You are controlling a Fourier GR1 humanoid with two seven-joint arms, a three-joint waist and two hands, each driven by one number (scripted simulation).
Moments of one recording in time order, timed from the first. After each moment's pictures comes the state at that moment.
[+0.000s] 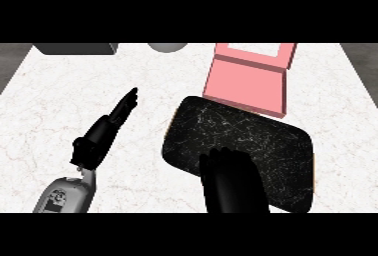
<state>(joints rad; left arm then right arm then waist) -0.19 0.16 -0.15 -1.55 -0.06 -0.11 0.10 -0.19 -0.02 0.74 -1.95 1.38 0.28 0.73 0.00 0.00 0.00</state>
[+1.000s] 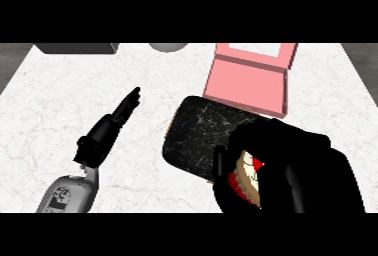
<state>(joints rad) -0.20 0.14 -0.14 -1.53 -0.08 -0.13 0.08 -0.54 -0.01 0.55 -2.23 1.21 0.43 0.97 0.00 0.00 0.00</state>
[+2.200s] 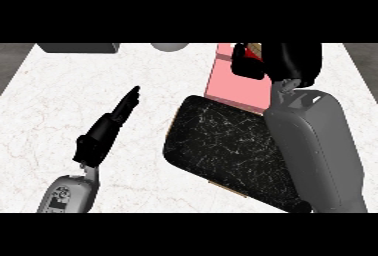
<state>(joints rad) -0.20 0.12 -0.11 -1.54 -0.11 -0.15 0.09 -0.84 -0.09 0.09 -1.50 1.13 0.18 0.66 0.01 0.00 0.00</state>
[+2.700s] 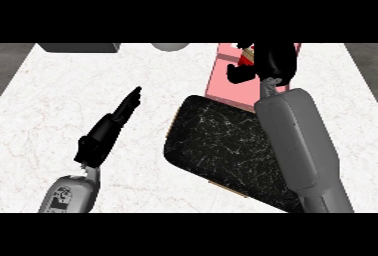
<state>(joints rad) -0.20 0.11 -0.11 -1.54 -0.12 -0.16 0.09 -0.84 -0.04 -0.02 -1.19 1.08 -0.01 0.58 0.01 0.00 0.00</state>
